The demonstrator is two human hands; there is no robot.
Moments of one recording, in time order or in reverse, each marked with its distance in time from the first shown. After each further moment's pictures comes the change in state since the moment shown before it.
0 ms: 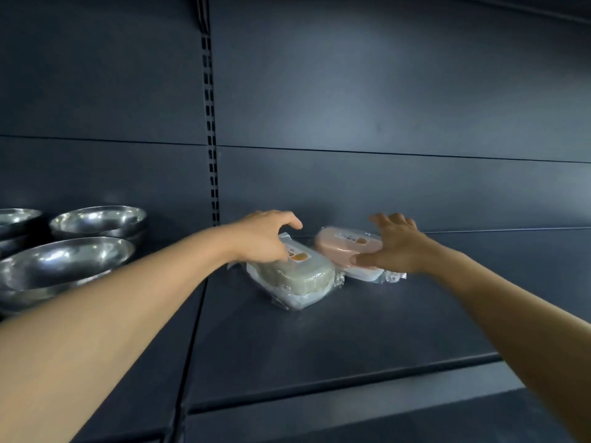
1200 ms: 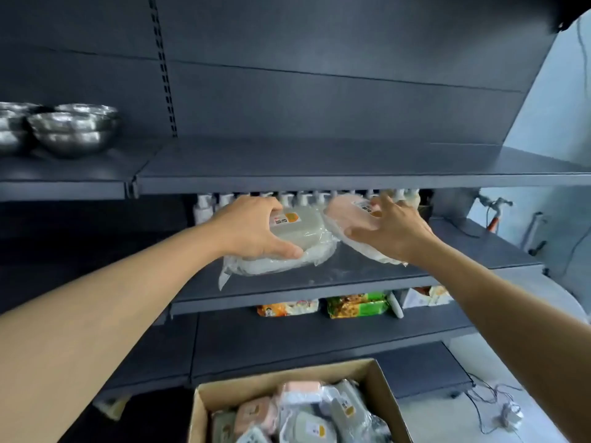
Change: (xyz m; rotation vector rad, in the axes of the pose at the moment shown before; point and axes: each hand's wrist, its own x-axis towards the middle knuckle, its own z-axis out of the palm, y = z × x) left_hand -0.223 0.216 0.145 0.024 0.054 -0.029; right_hand -0.312 0.169 0.008 0.191 0.063 0.078
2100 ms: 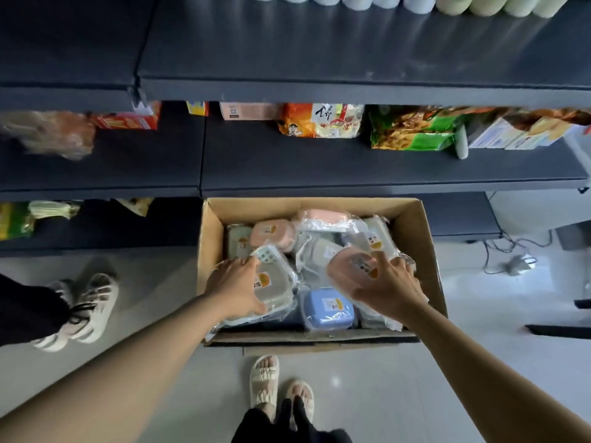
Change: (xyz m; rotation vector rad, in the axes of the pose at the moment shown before) left_hand -0.163 -0.100 0.390 -0.053 -0.630 -0.479; right_hand -0.175 0.129 0.326 -0.069 -0.725 0.277
